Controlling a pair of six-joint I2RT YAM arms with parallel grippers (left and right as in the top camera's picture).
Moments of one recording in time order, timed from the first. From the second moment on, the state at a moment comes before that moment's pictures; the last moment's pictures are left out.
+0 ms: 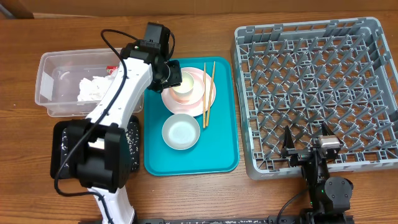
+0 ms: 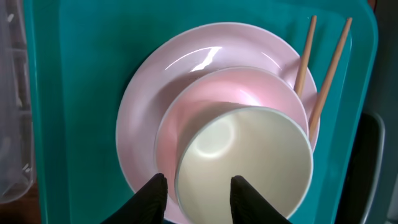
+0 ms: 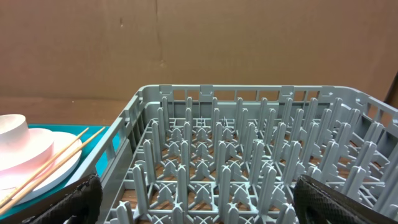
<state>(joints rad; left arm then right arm) -0.24 1.98 1.64 -0.91 0.13 -0.42 0.05 0.02 0.02 -0.04 -0.02 0.00</state>
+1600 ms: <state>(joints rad) -0.03 2.00 1.67 -0.97 1.04 -0.31 0.05 0.02 0.02 0.04 0.01 -0.07</state>
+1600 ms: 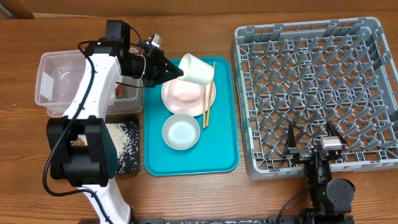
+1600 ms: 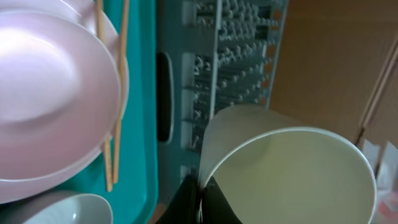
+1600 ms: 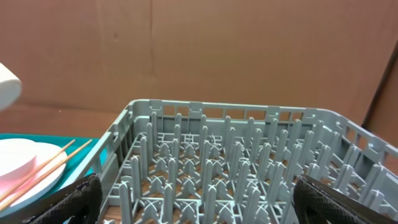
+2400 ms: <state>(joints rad) -0.03 2.00 1.67 -0.97 1.28 -0.21 0.05 0.18 0.32 -0.09 -0.44 0.18</state>
